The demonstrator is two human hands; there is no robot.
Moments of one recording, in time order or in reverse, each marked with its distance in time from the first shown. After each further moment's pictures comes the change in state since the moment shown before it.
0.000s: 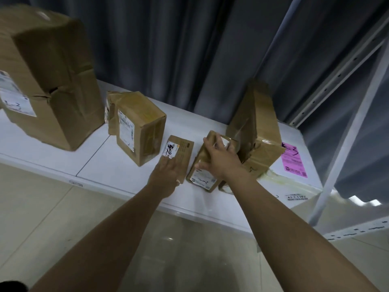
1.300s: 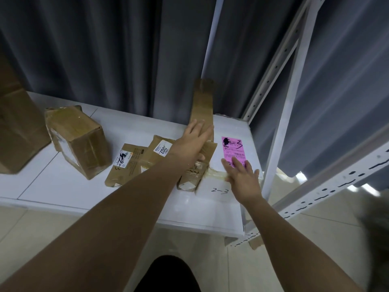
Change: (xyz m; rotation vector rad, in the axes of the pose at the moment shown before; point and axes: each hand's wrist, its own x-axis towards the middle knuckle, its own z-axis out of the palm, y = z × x) left_hand 0.098 0.201 -0.114 -0.157 0.055 0.135; right_hand -0.061 0.225 0.026 -0.078 0.218 0.148
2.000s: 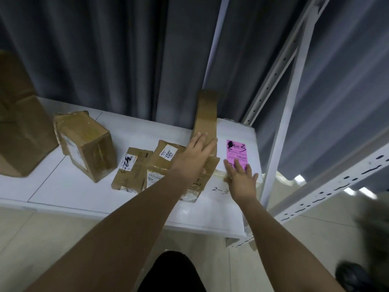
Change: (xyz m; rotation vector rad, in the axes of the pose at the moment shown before) left_hand -0.028 0.002 0.003 0.083 0.033 0.039; right_hand 0.008 -0.018 0.002 -0.003 0.012 0.117
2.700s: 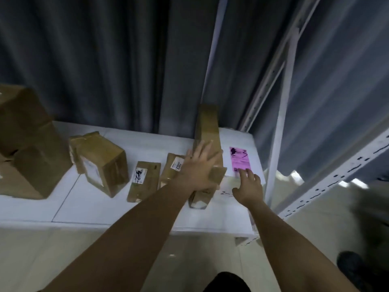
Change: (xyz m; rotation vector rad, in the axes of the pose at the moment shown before) left_hand -0.014 -0.020 -0.033 0.063 -0.113 0.157; right_hand -0.036 -0.025 -0.040 0.275 -0.002 0.186
